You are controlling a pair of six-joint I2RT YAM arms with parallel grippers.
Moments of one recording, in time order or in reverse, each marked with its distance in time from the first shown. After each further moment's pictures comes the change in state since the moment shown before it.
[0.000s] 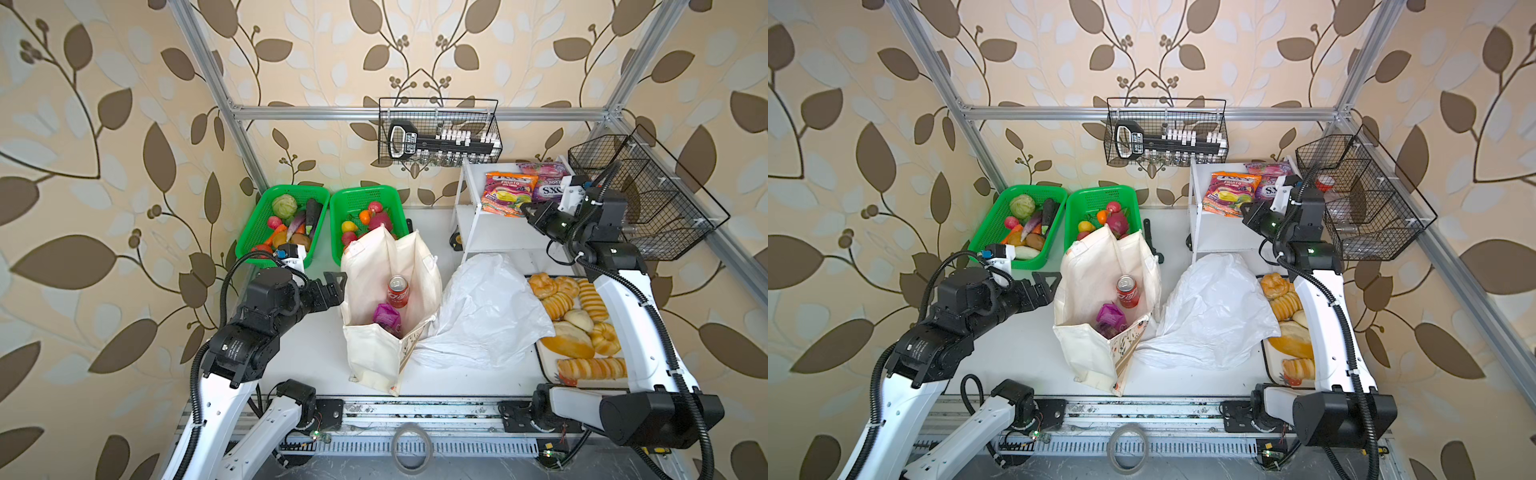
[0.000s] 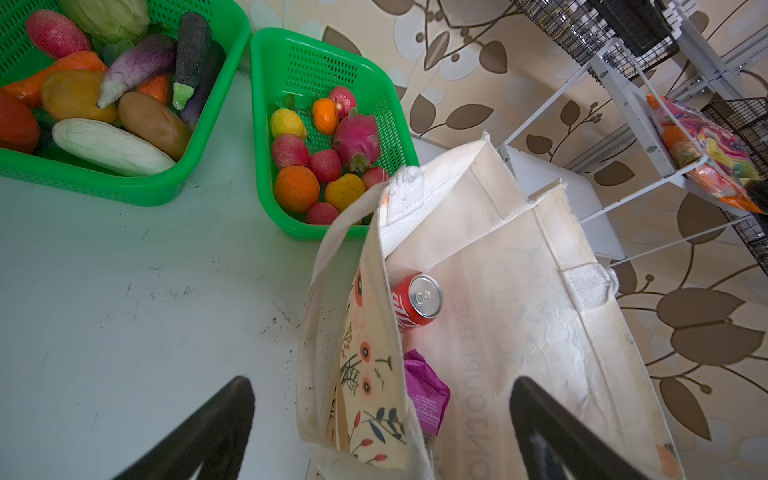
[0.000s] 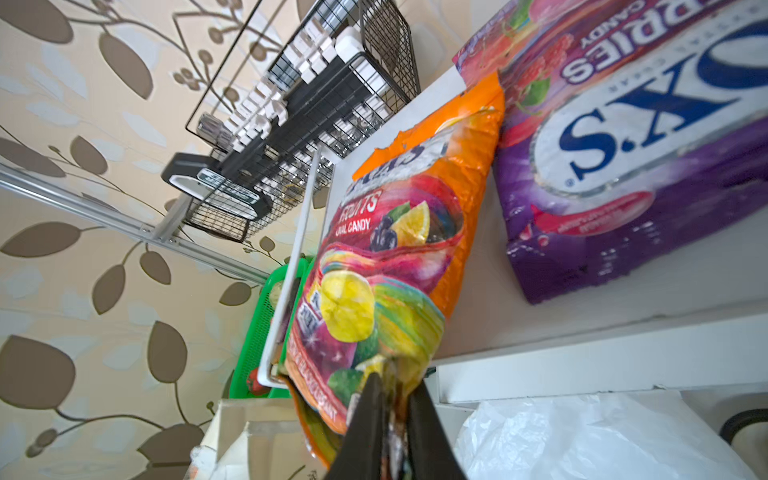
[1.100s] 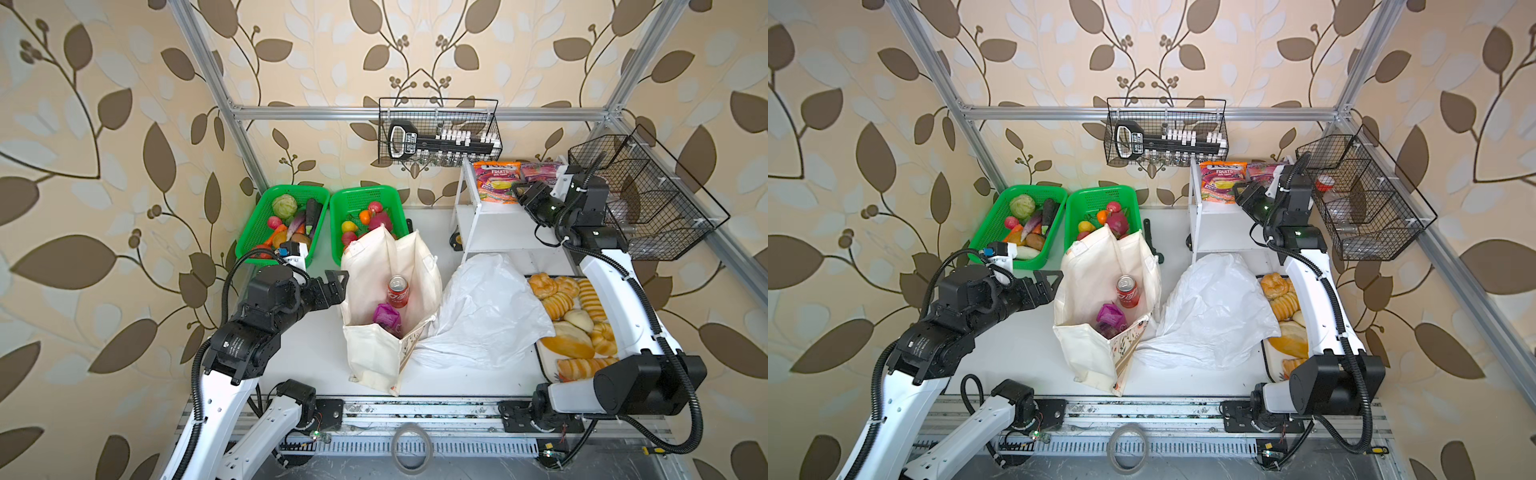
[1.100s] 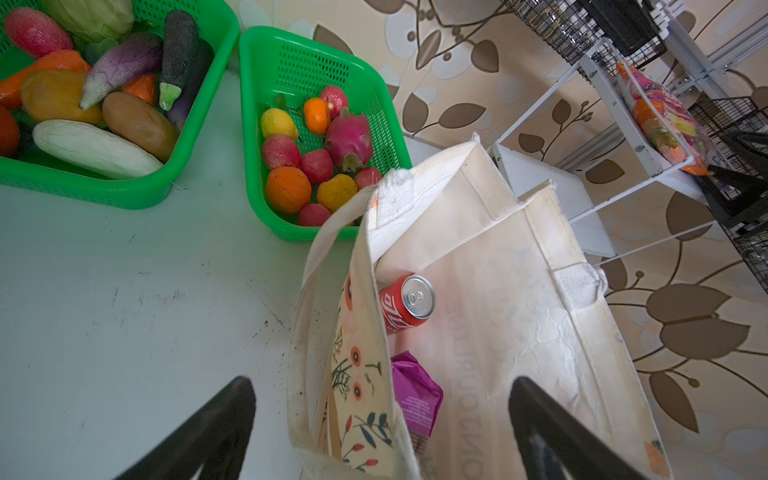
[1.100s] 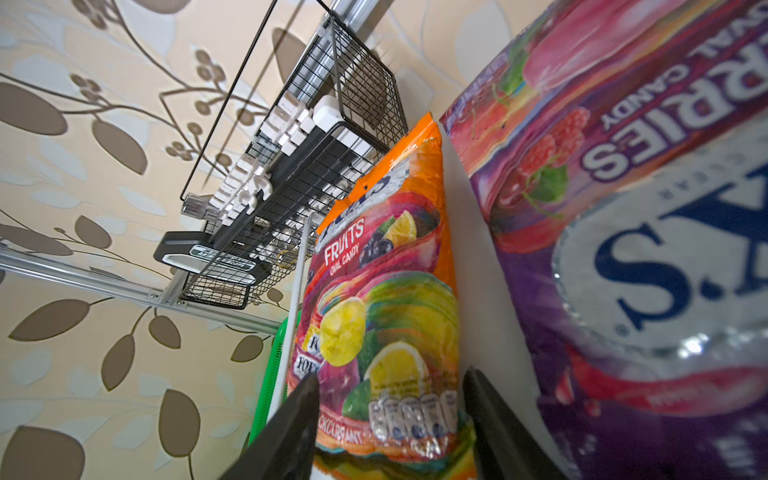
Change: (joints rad) left arm 0.000 0.010 0.008 0.008 0.017 0.000; right arm 0.036 0.159 0.090 0.138 0.100 0.135
